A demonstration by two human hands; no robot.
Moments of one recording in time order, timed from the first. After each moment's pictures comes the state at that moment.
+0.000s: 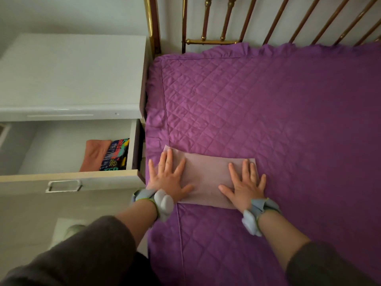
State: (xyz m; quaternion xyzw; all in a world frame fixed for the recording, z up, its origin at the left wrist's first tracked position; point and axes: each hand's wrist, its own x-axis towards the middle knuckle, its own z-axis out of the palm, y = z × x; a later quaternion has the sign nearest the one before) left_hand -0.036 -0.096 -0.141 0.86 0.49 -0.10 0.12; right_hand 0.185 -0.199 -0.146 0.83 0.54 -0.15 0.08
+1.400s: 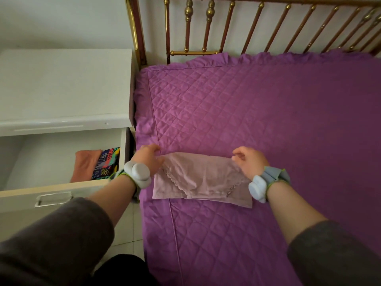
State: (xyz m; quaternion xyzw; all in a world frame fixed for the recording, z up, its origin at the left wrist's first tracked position) left_hand -0.040 -0.032 -0.072 0.76 0.57 0.02 0.31; right_hand 0.229 -0.165 -0.056 0.84 0.47 -0.23 -0.13
